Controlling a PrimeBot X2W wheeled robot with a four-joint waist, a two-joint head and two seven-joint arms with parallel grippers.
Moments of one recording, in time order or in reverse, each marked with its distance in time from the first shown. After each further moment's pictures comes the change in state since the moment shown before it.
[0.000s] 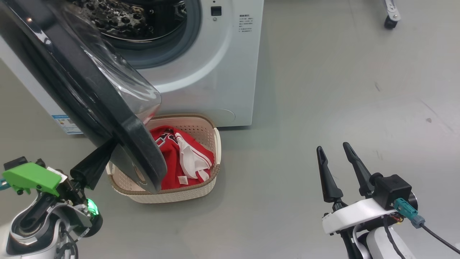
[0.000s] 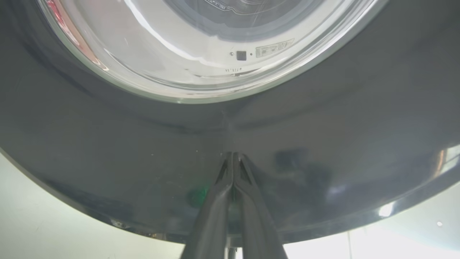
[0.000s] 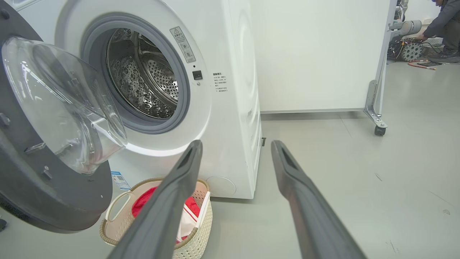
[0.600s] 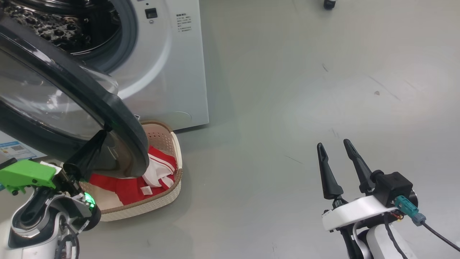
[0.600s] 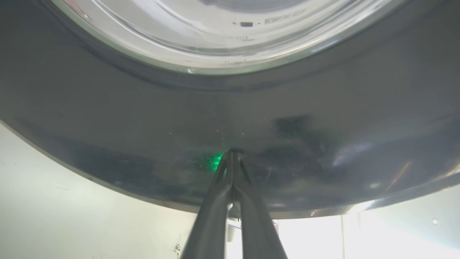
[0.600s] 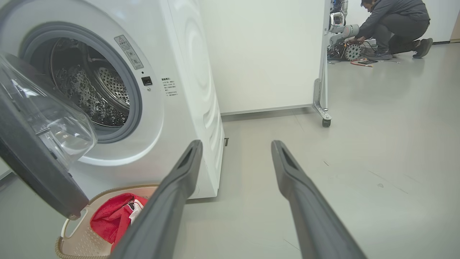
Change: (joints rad) left arm -0.032 -0.028 0.034 0.054 0.008 0.000 -0.090; right arm -0.010 0.004 -0.006 -0.002 0.000 0.000 0.000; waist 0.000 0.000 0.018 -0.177
